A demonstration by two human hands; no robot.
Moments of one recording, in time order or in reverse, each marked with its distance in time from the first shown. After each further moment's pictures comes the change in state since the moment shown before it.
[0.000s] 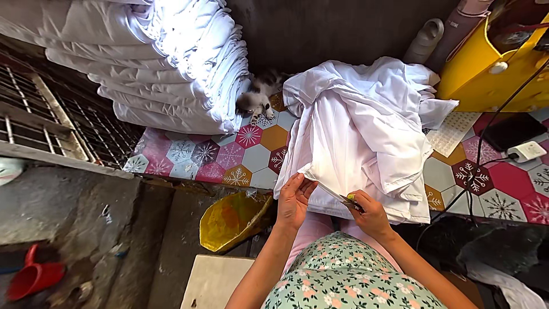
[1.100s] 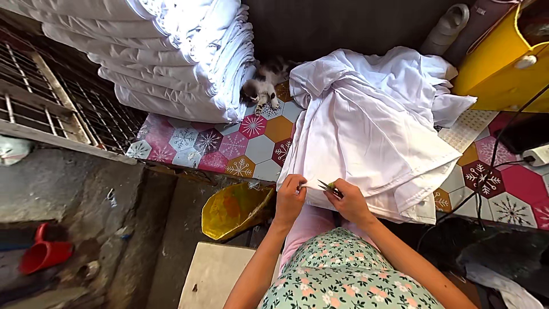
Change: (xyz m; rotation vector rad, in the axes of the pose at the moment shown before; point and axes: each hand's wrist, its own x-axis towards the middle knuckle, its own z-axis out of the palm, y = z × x) left_hand 0.031 -0.021 -0.081 1.442 -0.144 0.837; right_hand 0.035 -0.021 0.039 0.077 -0.181 0.150
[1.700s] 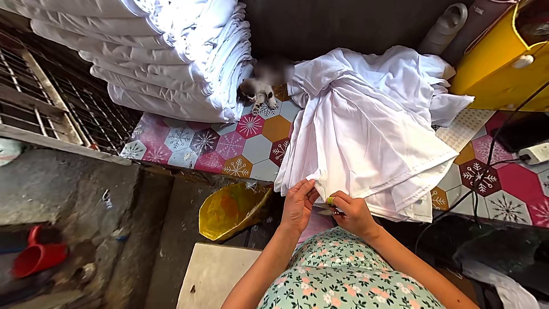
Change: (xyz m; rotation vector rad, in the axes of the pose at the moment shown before) left_hand 0.011 0.073 -0.006 -1.302 0.052 -0.941; right_hand -0.022 -0.001 -0.009 -0.052 0.078 -0.380
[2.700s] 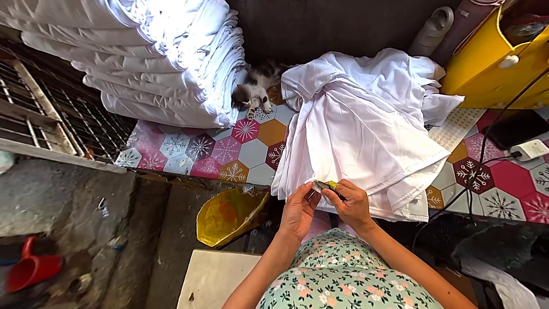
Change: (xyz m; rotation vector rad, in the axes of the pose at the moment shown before) left_hand -0.010 0.005 0.016 -0.129 0.102 -0.132; right_hand 0.025 -0.005 -0.001 0.051 0.216 0.310
